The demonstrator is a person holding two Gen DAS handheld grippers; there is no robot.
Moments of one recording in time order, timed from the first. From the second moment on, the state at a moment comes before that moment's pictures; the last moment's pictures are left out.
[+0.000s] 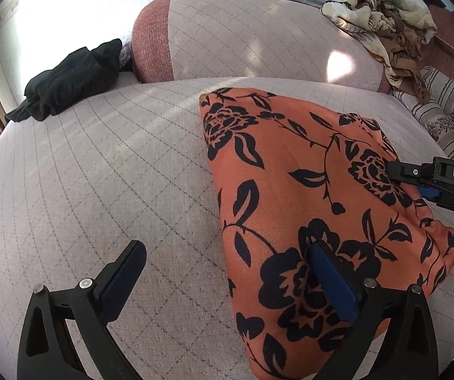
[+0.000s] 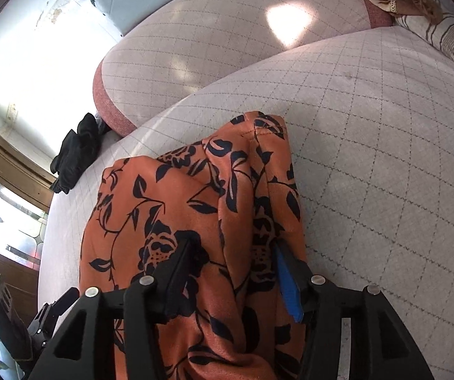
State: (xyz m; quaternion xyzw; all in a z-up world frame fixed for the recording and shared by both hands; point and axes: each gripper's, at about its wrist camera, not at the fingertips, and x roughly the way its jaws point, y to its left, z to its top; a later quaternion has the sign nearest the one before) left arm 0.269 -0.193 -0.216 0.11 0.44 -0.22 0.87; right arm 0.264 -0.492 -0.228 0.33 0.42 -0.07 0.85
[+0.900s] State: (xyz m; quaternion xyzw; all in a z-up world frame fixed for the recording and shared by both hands) left arm 0.170 -0.133 -0.121 0.10 0.33 -0.13 0.93; right arm 0.109 -0.427 -0.123 0.23 0.31 -0.07 0.92
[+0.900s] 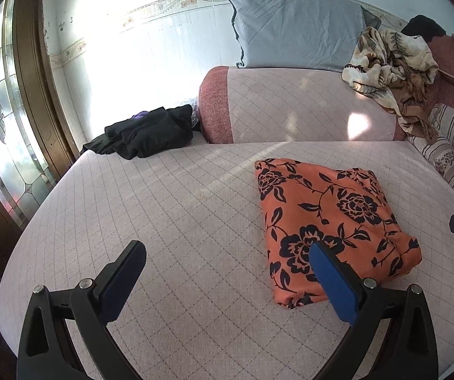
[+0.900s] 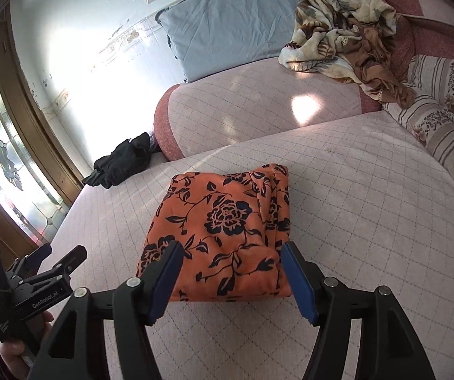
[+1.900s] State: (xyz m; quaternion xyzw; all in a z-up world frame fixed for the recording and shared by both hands) left arm 0.219 -0.139 -0.158 0.11 0.35 -0.13 0.92; right arm 0.161 -0.419 -0.159 0.23 0.36 -0.07 0.90
